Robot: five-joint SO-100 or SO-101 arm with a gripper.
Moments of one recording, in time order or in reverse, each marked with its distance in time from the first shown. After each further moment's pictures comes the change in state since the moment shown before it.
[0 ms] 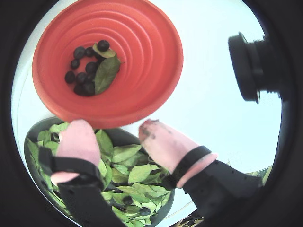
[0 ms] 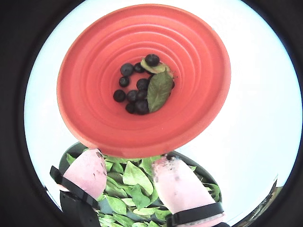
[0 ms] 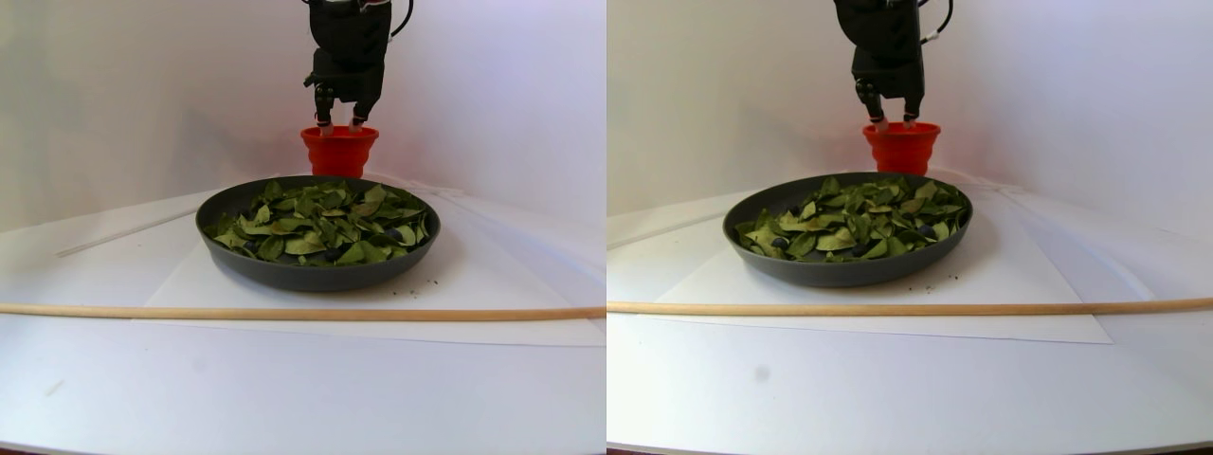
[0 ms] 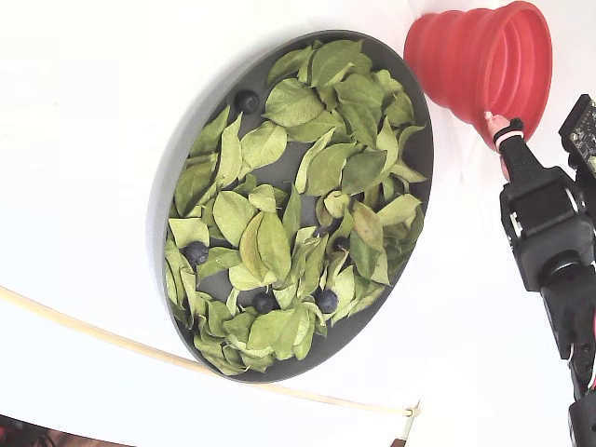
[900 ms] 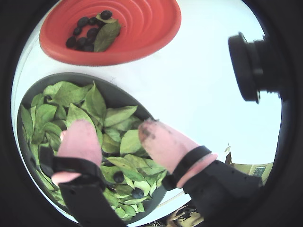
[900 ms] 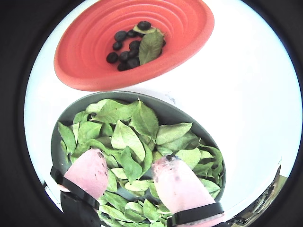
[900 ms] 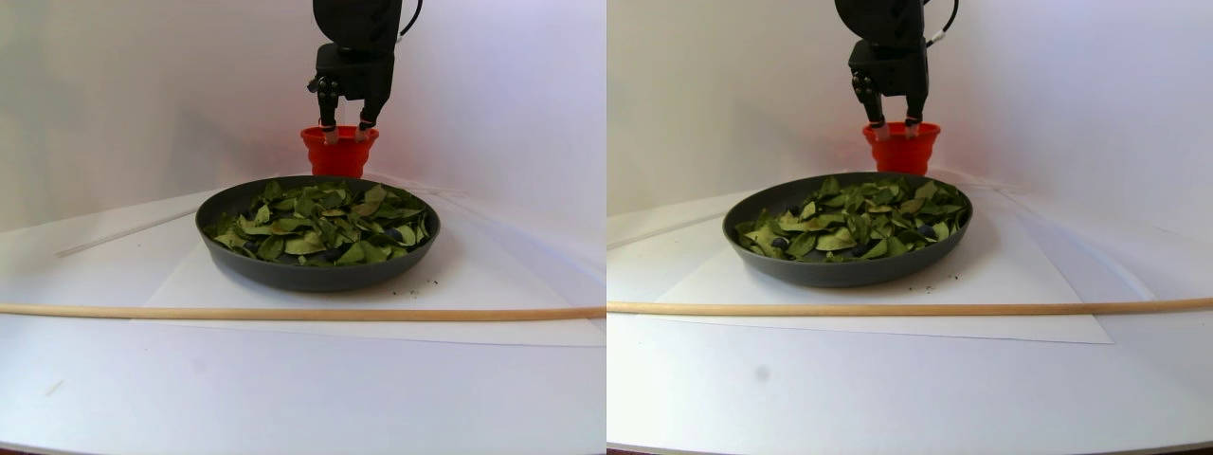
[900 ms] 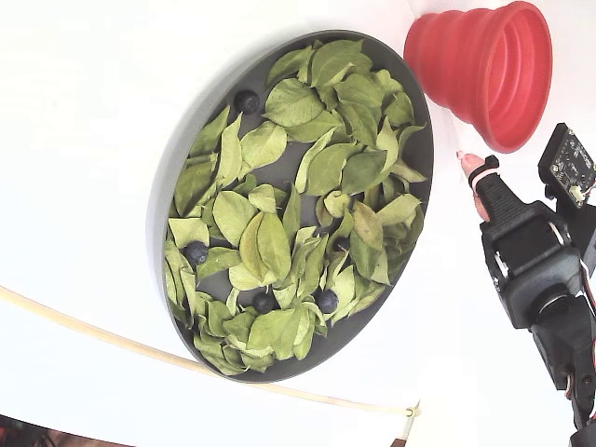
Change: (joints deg) arm 1.4 7.0 8.3 7.7 1.0
